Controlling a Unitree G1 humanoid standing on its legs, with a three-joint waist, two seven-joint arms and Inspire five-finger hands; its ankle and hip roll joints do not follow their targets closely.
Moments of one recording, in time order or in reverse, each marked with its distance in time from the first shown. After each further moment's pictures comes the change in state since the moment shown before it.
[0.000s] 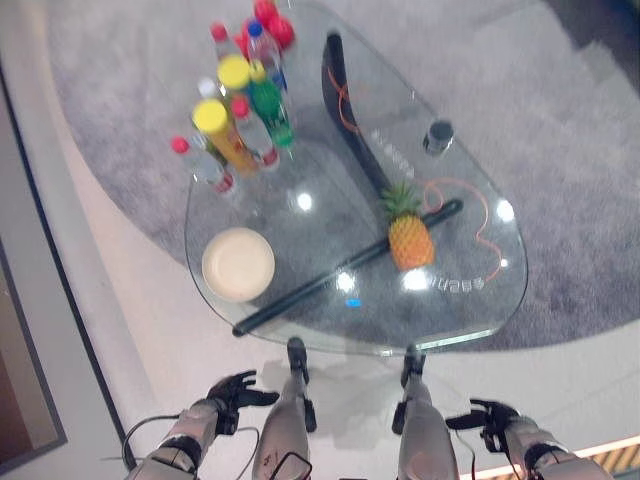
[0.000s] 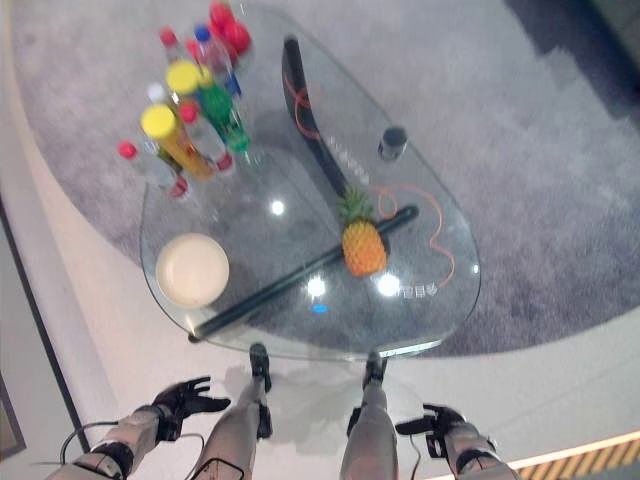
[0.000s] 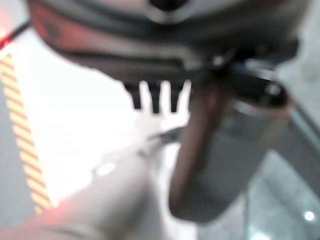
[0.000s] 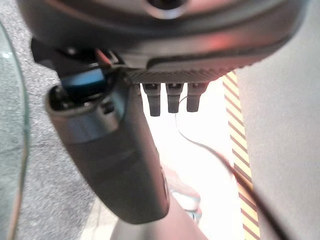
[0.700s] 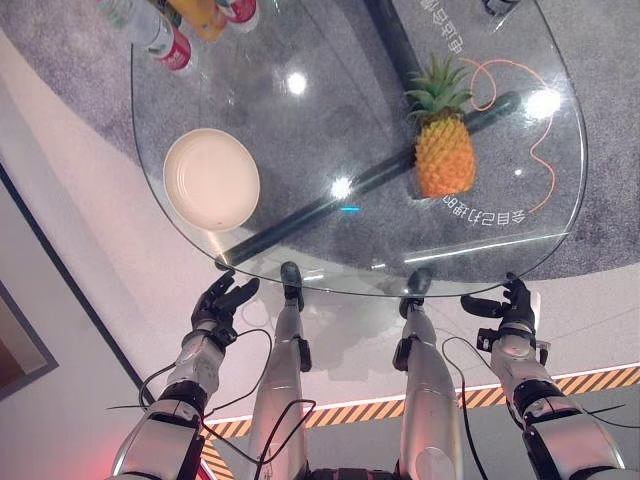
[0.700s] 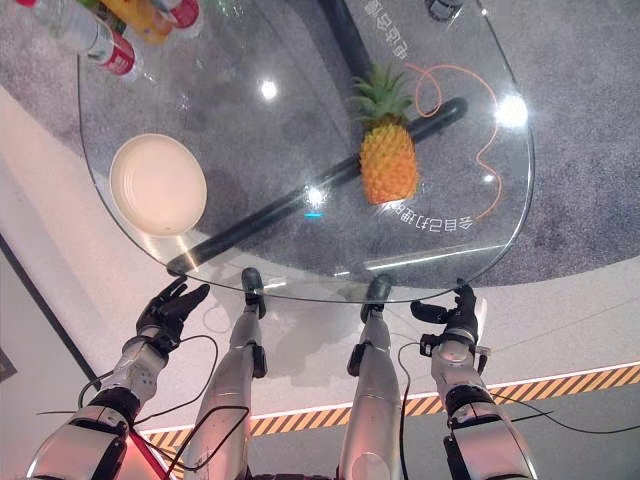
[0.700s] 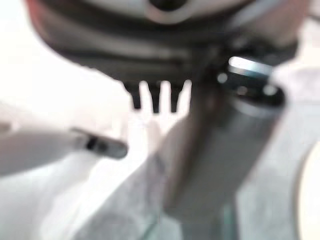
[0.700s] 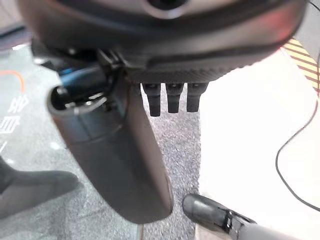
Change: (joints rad) left arm -0.144 0.013 0.115 -0.131 -0.512 -0.220 0.199; right arm -0.174 -0.015 -0.008 -0.185 0.154 -0.292 -0.419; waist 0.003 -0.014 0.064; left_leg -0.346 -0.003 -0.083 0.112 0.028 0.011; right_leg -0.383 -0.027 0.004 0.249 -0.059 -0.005
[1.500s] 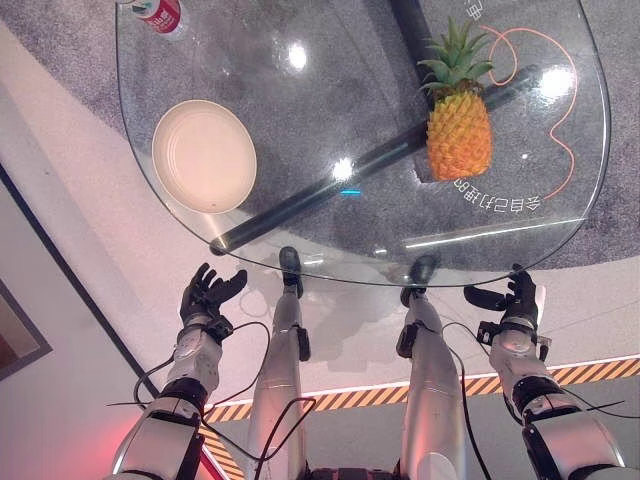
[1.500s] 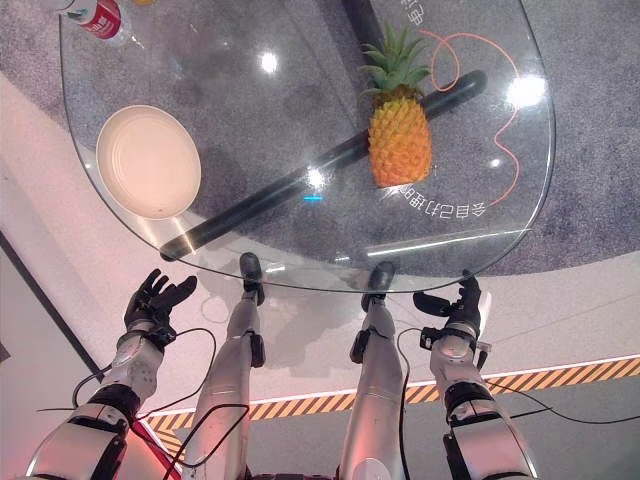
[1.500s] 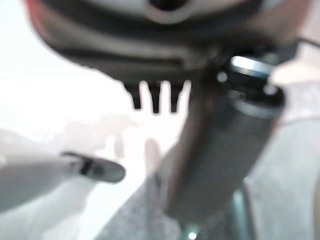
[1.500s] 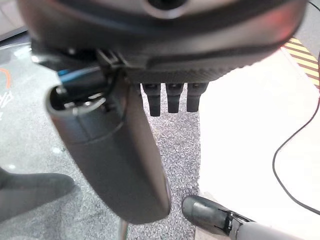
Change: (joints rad) left arm 0.000 0.003 -0.003 -0.014 0.044 -0.043 0.055; right arm -0.003 -0.001 0.003 -0.002 0.033 -0.029 -0.007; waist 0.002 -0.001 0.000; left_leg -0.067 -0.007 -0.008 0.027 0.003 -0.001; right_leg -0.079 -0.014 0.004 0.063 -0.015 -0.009
